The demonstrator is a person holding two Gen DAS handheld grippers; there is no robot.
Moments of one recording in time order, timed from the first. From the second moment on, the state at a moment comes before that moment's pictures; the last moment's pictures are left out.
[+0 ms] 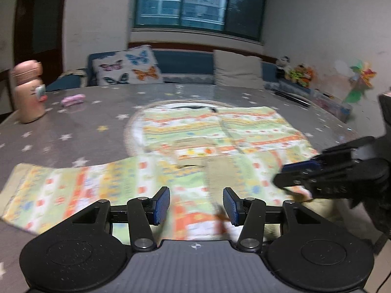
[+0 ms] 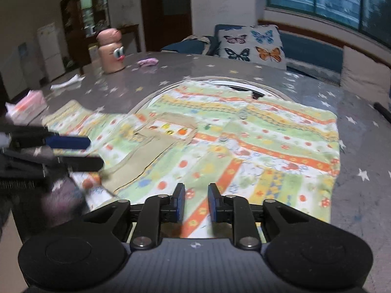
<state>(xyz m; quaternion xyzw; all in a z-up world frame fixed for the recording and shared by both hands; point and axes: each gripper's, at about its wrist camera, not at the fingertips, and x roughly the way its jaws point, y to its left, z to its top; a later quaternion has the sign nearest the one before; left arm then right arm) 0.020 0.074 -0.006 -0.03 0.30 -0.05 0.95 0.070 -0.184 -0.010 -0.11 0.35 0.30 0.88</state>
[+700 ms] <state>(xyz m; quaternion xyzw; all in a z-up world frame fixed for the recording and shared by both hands) -0.005 0.218 -0.011 -0.11 0.30 0.27 0.91 0.043 -0.145 -0.007 -0.17 0.32 0.36 0.86</state>
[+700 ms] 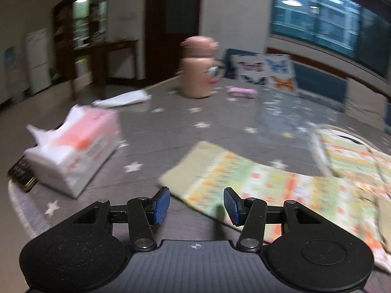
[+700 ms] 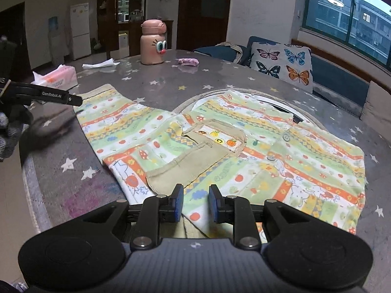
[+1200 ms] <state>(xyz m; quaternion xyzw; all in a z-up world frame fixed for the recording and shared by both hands) 0.003 0.226 -0.011 -0.13 0.29 0.25 0.91 0.036 -0.158 0.003 -0.15 0.31 0.35 0.87</state>
